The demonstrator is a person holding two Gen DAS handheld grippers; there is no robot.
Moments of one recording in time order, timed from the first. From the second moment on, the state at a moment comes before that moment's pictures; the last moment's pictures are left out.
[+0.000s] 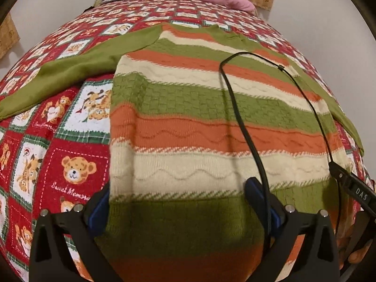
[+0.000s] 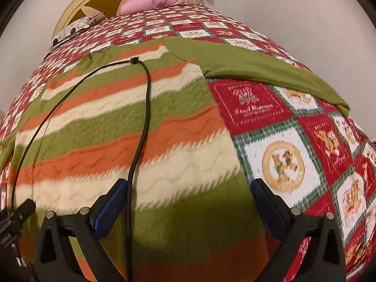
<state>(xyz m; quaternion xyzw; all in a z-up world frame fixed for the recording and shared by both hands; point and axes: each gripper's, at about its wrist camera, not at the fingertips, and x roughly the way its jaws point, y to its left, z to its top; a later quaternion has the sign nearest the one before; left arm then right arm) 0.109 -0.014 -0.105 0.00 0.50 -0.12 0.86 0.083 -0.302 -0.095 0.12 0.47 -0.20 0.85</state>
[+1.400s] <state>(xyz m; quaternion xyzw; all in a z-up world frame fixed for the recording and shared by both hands) -0.138 0.365 0.042 0.19 0.36 0.05 0.91 -0.228 -0.369 -0.001 -0.04 0.54 -0.08 0.83</state>
